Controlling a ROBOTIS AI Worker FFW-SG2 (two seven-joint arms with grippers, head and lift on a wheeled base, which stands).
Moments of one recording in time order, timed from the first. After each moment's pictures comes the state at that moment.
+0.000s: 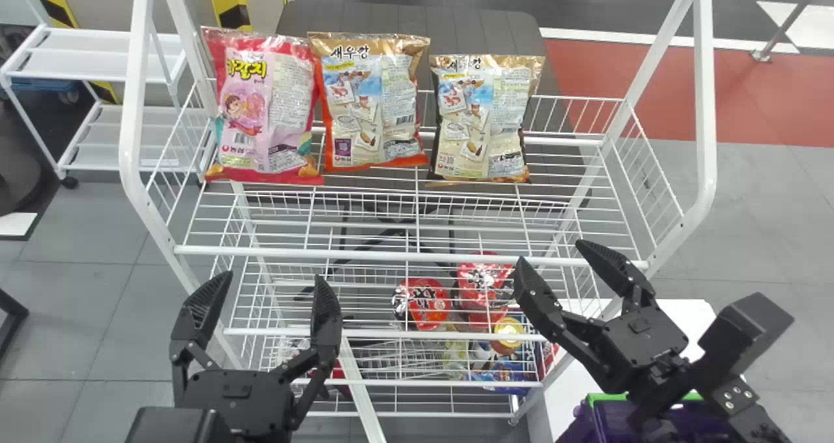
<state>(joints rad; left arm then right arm) 0.71 0.19 -0.34 -2.06 -0.07 -0.22 0.34 0.62 -0.07 -0.09 -2.09 -0.20 0.06 0.45</state>
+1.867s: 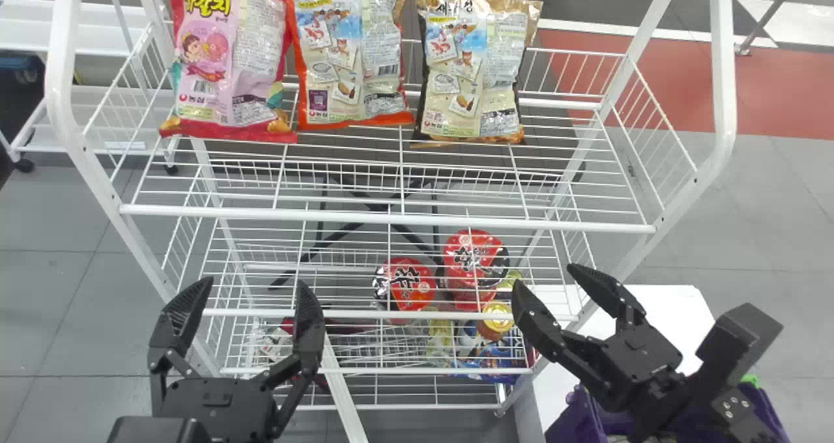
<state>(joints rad) 0.71 0.19 -0.35 -2.04 -0.08 -0.22 0.35 0.65 -0.06 -0.17 -2.10 -0.24 0.15 0.52</state>
